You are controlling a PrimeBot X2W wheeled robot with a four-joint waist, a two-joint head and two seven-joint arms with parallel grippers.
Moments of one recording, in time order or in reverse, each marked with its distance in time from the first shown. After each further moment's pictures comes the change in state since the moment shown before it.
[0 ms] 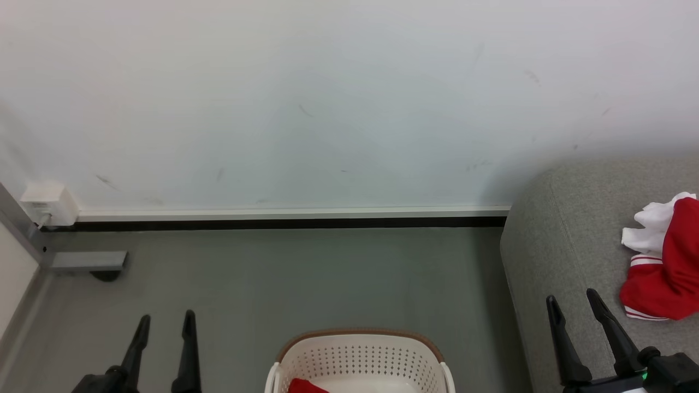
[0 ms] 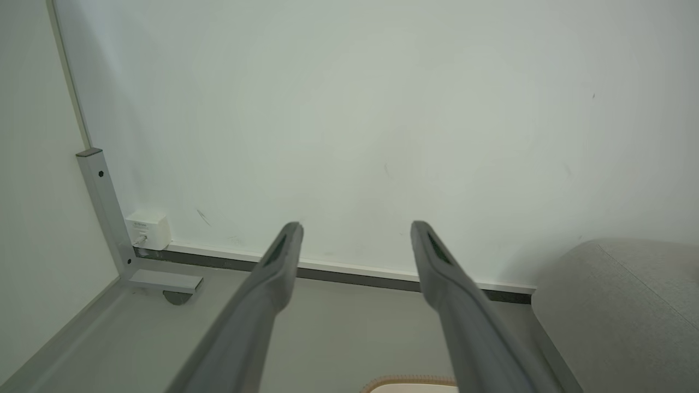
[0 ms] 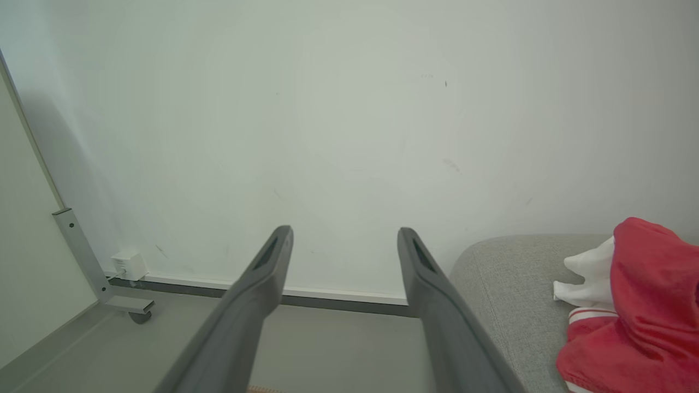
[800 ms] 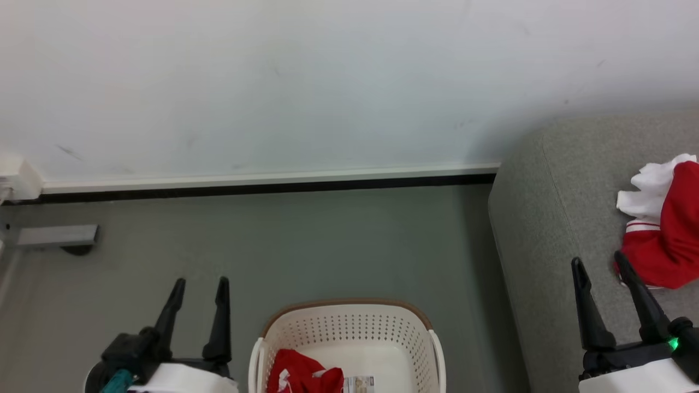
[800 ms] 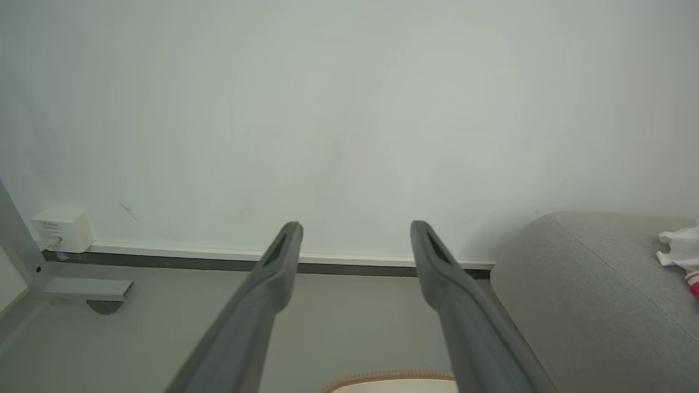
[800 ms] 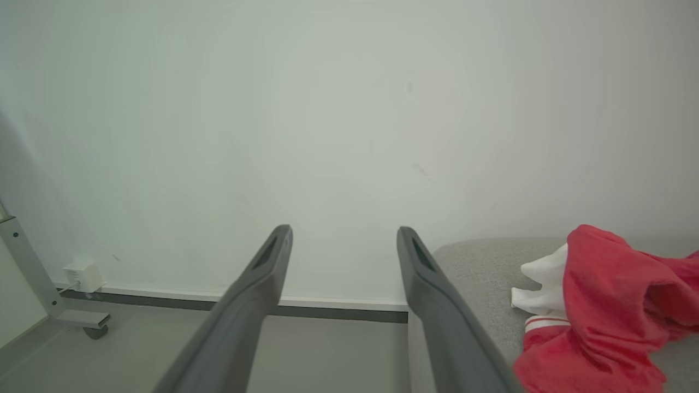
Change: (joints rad) left arm -0.119 -0.027 -0.032 0.060 0.027 -0.059 0.000; right arm -0.061 -0.016 -0.050 -0.037 -0.005 0.000 -0.001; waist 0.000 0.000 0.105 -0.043
